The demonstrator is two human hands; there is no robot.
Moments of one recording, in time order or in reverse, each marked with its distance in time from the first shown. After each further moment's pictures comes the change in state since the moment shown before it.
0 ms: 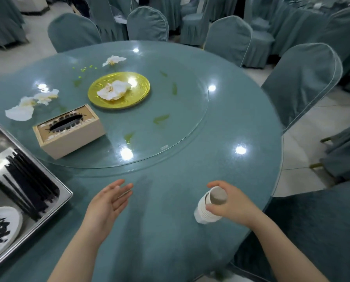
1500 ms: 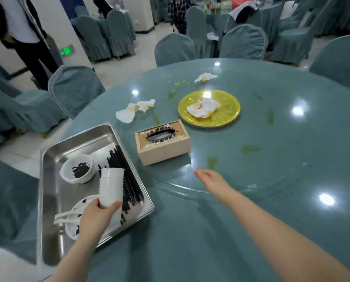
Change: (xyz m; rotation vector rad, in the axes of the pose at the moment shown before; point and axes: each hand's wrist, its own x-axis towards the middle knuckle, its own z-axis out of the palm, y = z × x) left_hand 0.018 0.062 -0.184 0.596 0.736 0.157; right_hand 0.191 -0.197 0.164 0.140 -0.303 -0.197
